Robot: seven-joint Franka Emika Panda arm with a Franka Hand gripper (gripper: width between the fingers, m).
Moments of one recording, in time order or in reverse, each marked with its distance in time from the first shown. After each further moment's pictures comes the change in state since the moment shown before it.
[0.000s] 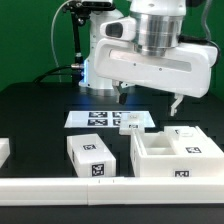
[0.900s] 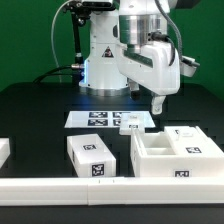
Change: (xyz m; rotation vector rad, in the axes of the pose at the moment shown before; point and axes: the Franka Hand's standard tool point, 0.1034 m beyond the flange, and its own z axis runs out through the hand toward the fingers) arm -0.029 0.017 0.007 0.135 -0.018 0.749
